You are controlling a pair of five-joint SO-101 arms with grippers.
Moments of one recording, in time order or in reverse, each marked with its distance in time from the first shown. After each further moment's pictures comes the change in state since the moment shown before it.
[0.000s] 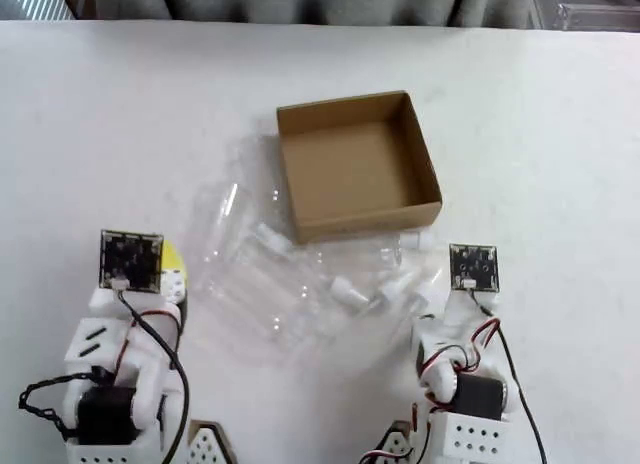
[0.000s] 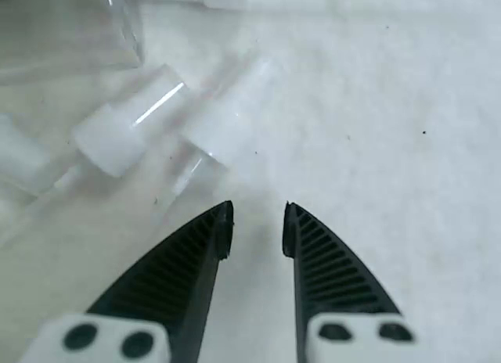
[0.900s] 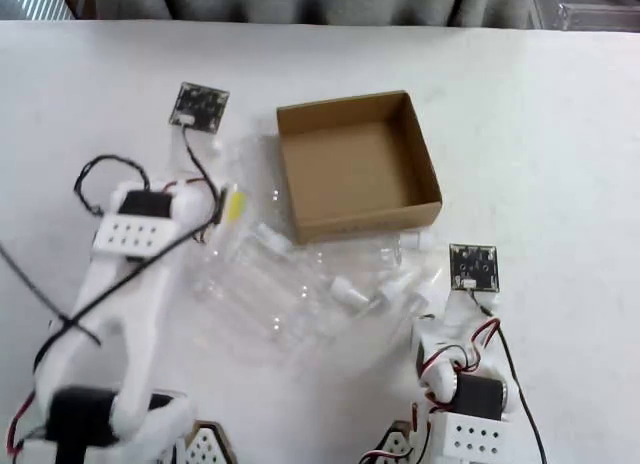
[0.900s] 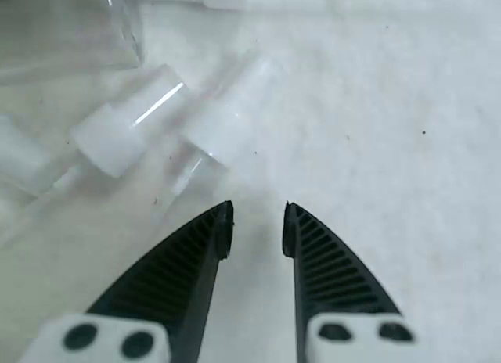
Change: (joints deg) left arm 5.5 89.1 -44.8 -13.1 0.0; right arm 0.0 0.0 0.0 0.0 0.0
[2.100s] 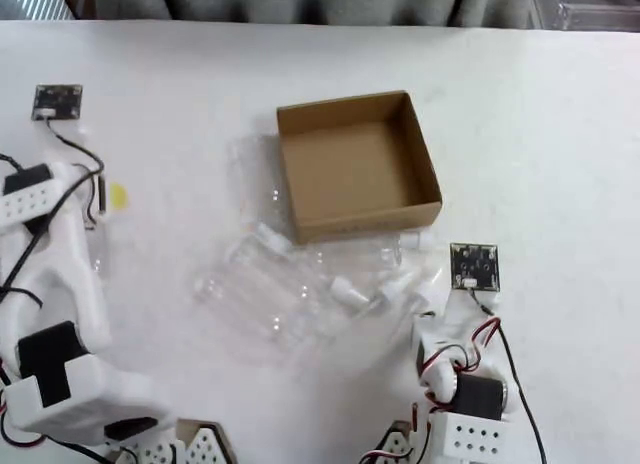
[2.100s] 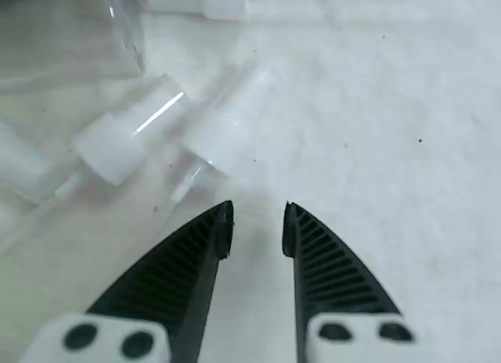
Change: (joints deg) left arm -29.4 17.7 -16.9 6.0 -9.8; right arm 0.0 0.0 0.0 -1.1 0.0
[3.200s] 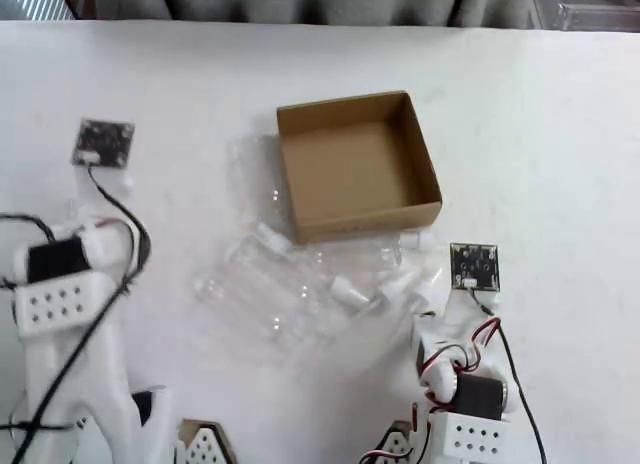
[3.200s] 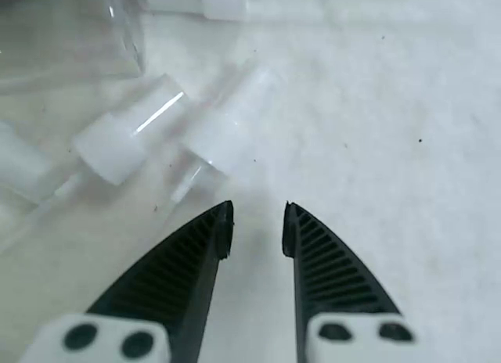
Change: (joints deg) left arm 9.8 -44.7 29.8 12.3 0.0; right arm 0.0 0.0 0.0 0.0 0.0
